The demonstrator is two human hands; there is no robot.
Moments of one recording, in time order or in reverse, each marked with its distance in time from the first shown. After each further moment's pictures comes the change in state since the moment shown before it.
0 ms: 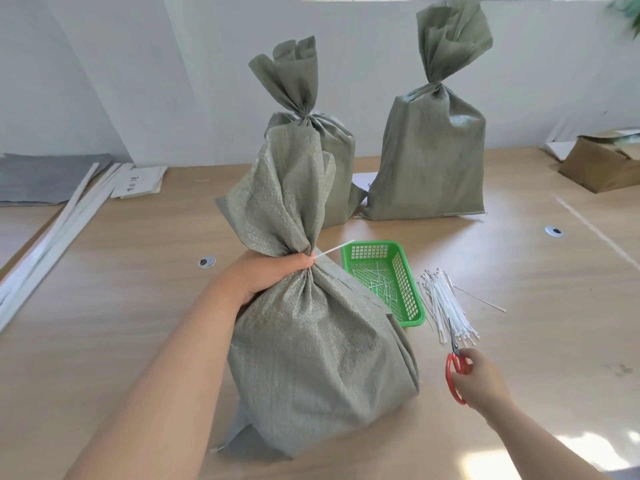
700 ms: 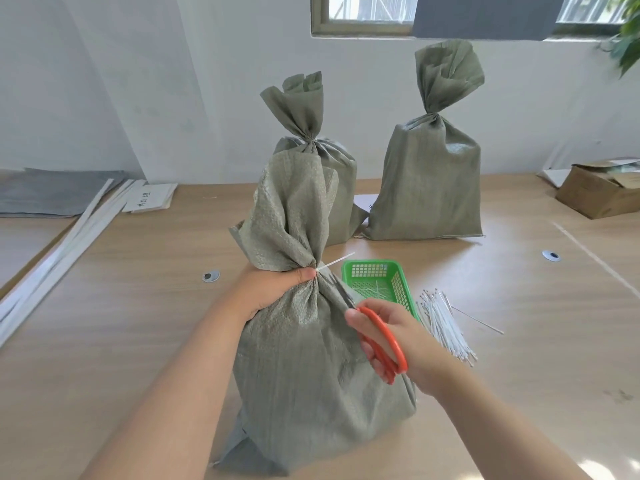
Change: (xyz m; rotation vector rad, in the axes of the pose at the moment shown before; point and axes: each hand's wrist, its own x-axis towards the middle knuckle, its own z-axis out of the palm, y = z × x) left_hand -0.007 -0.001 0.004 0.022 0.139 0.076; right_hand -0.129 -0.202 -0.054 0.625 -0.679 -0.466
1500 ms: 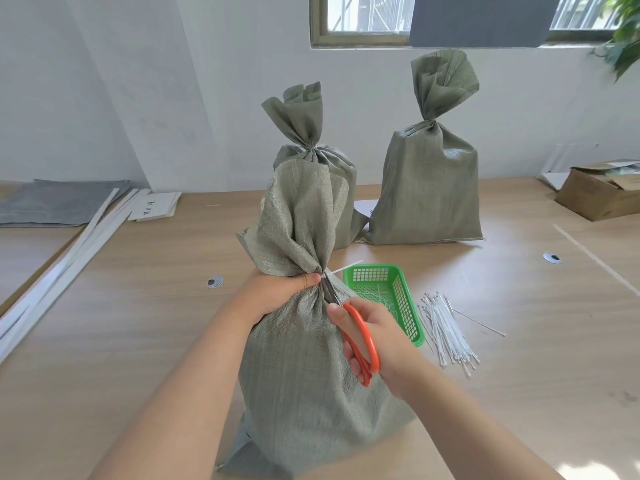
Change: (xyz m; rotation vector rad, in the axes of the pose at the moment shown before) left_hand -0.007 0.004 0.005 0.119 0.014 0.029; right_hand 0.002 -0.004 0.033 0.001 0.099 -0.018
